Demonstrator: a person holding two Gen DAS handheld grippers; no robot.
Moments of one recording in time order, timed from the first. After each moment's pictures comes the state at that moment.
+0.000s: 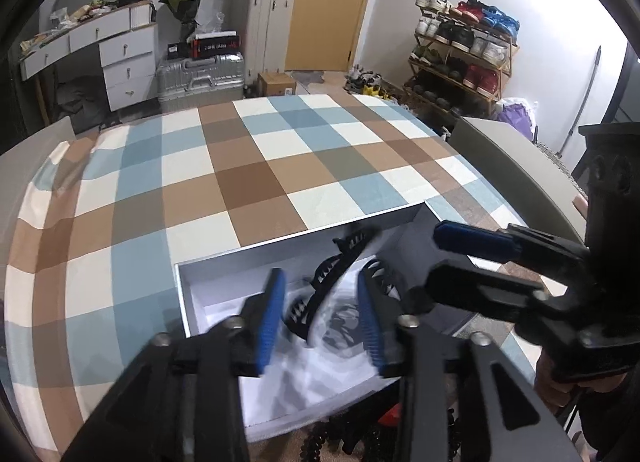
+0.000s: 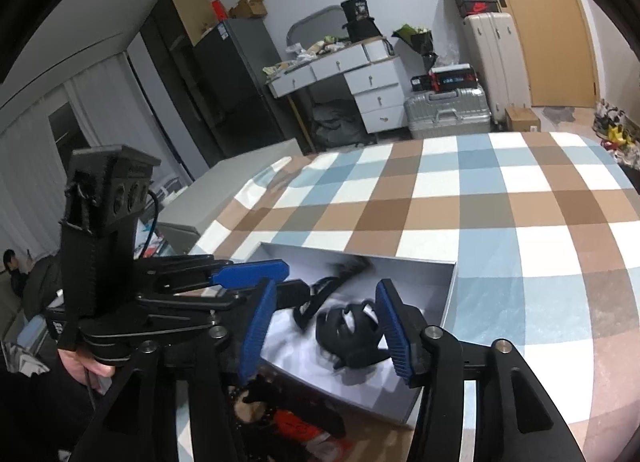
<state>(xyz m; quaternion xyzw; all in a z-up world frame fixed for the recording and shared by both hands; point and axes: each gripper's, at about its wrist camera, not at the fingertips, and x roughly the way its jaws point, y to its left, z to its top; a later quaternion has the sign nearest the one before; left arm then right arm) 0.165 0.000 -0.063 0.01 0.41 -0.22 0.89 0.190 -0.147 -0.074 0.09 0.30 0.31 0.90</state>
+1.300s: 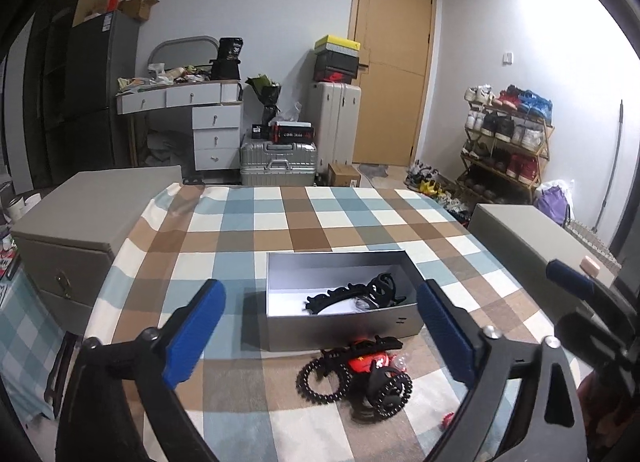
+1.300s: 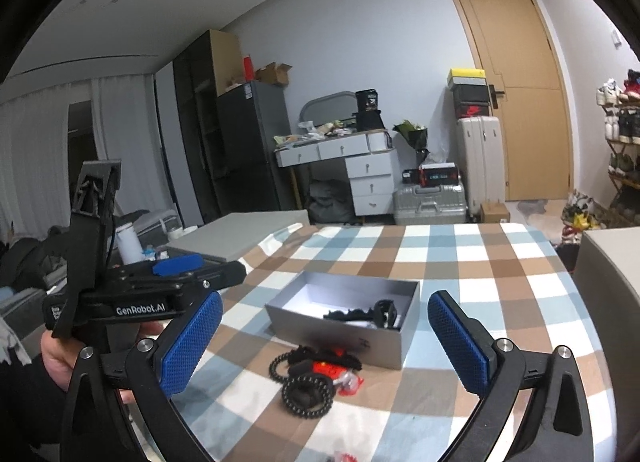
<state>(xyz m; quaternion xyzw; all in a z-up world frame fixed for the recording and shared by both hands) 0.045 0.019 -0.023 -0.04 0.24 -0.08 0.97 0.031 -0.180 -0.028 0.04 0.15 0.27 0.95</state>
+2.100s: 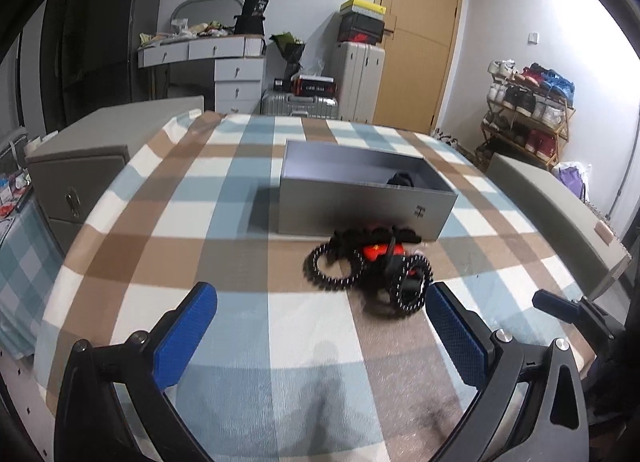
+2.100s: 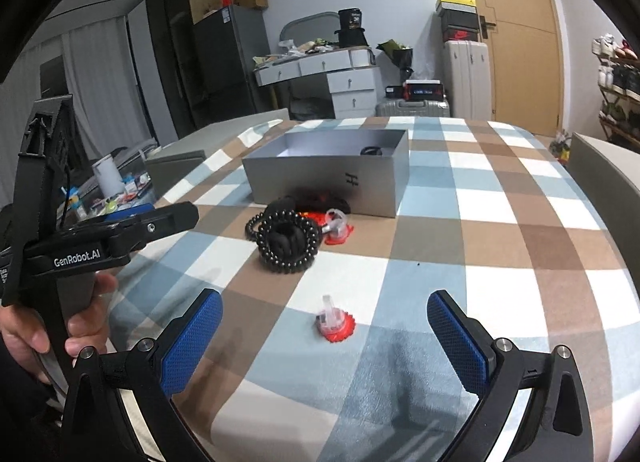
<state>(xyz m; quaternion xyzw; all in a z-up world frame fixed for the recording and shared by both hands) 0.003 0.014 -0.090 -0.05 0.31 -0.04 0.95 0.009 -0.173 -0.121 0.01 0.29 0.24 0.93</state>
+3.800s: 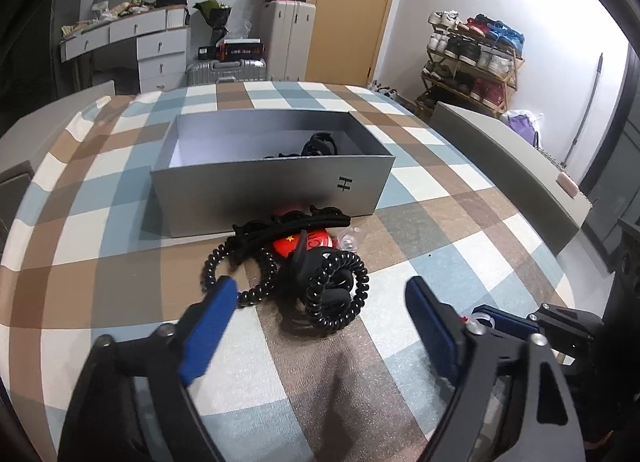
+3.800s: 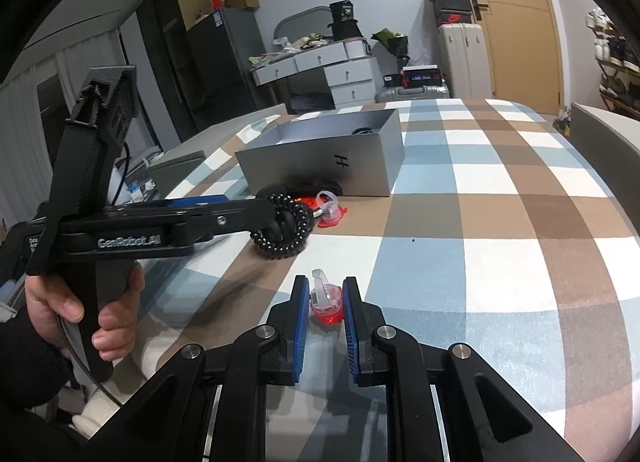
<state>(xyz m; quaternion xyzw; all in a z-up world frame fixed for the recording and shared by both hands) 0.047 -0.025 -0.095 -0.02 0.38 -0.17 0.91 0.010 -0.187 -0.132 0.05 0.30 0.25 0.92</state>
